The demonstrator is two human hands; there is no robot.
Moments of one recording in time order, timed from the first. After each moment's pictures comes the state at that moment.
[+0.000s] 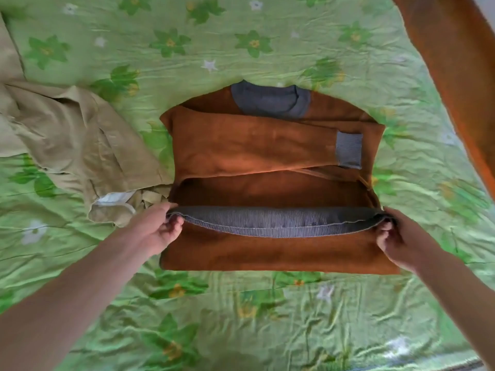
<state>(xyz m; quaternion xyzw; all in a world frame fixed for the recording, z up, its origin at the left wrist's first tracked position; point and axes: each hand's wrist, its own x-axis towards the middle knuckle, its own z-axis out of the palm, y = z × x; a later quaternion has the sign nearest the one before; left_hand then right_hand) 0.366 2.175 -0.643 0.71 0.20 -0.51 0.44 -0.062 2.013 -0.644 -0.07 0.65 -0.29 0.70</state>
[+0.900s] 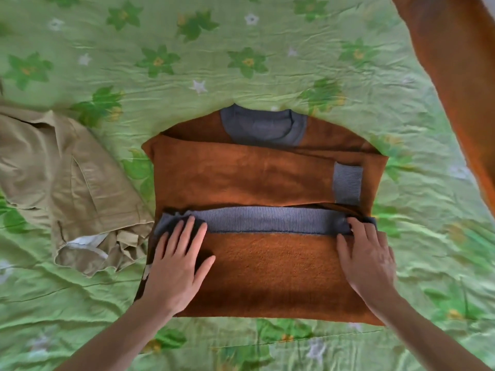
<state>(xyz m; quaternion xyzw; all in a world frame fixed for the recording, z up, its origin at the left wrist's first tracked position) 0.319 2.177 -0.720 0.78 -0.61 -0.12 0.00 -0.024 1.994 -0.698 -0.78 0.62 -0.02 0.08</state>
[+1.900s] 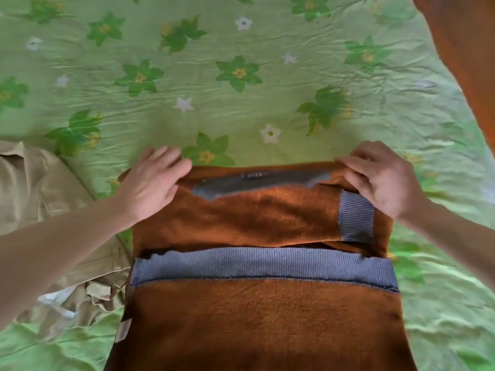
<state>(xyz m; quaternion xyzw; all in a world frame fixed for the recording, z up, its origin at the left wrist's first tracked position) 0.443 1.963 -0.663 0.65 -0.76 0.01 0.01 0.021 1.766 -0.676 -0.94 0.28 -0.19 0.04</state>
